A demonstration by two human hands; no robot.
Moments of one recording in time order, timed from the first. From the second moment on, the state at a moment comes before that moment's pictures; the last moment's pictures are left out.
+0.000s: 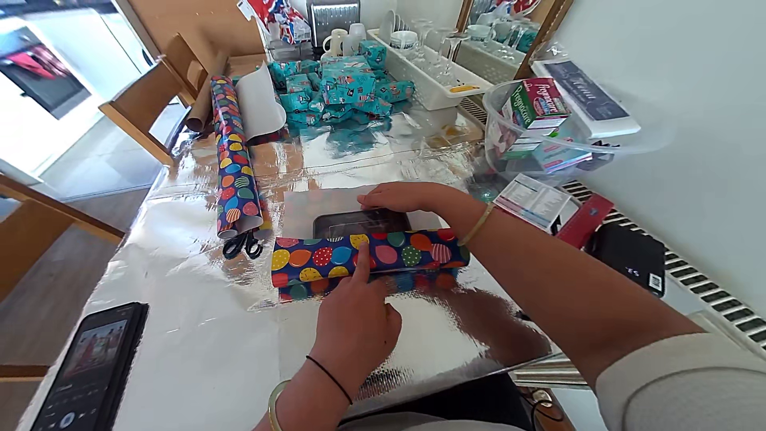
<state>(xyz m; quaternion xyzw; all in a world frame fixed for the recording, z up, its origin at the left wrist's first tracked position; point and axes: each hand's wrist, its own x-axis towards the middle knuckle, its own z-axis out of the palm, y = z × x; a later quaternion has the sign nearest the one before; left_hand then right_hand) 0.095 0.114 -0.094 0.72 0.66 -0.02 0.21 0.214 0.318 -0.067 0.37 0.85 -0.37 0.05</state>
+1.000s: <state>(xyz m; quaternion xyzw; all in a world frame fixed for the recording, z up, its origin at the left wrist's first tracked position) 0.112 0.115 -0.096 0.71 0.69 -0.03 0.14 0.222 0.246 -0.077 0.31 0.94 -0.03 -0.12</state>
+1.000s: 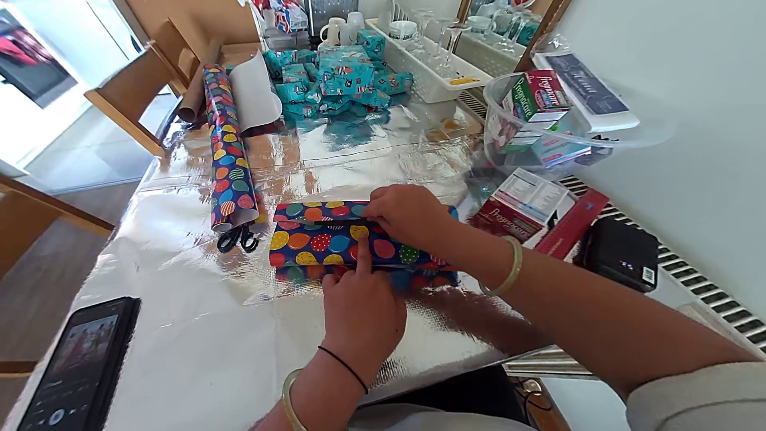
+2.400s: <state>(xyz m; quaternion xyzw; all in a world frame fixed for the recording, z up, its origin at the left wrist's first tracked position) 0.045 0.145 -0.067 0.69 0.65 0.15 0.29 0.236 0.217 -0.074 0.40 0.89 -0.17 -0.08</state>
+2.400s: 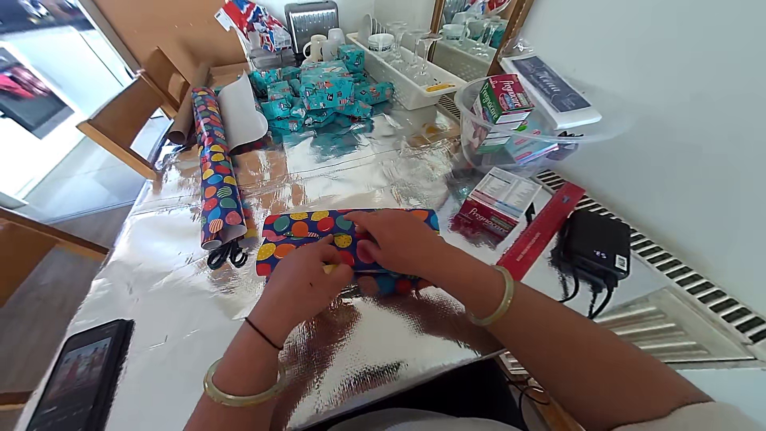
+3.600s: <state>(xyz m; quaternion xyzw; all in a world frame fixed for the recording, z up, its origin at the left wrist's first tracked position) 0.065 0.064 -0.092 0.80 0.41 0.44 -0.01 0.272 0.114 -0.078 0.24 0.88 -0.11 -0.40</state>
